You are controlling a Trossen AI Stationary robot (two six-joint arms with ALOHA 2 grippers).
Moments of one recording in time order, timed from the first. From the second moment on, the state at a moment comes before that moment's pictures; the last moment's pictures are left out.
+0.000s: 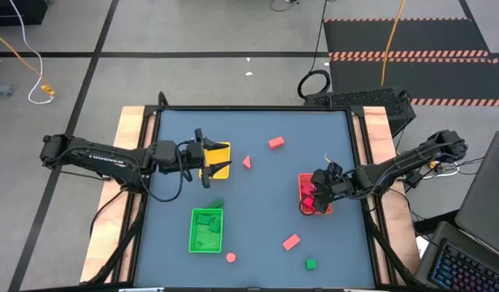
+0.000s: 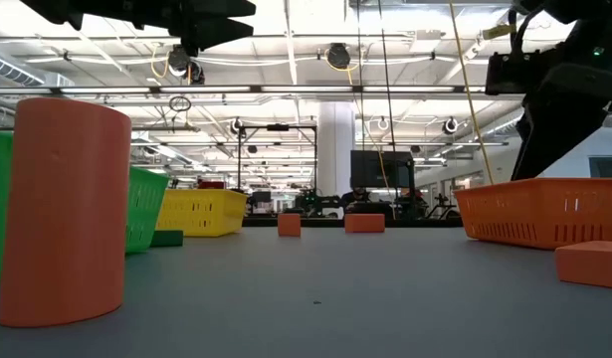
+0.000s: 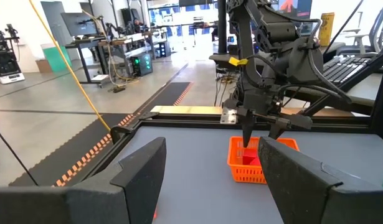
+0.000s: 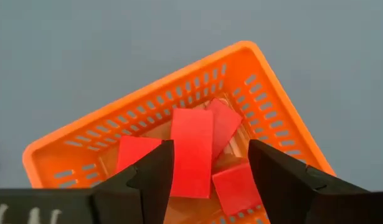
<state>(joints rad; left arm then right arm) -0.03 1.06 0.60 0.42 -0.22 0.07 0.33 1.08 0.57 -0.68 0.33 0.75</state>
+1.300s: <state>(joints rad) -0.03 1.06 0.60 0.43 -0.22 0.08 -0.10 1.25 0.71 -0.01 0.23 0.06</state>
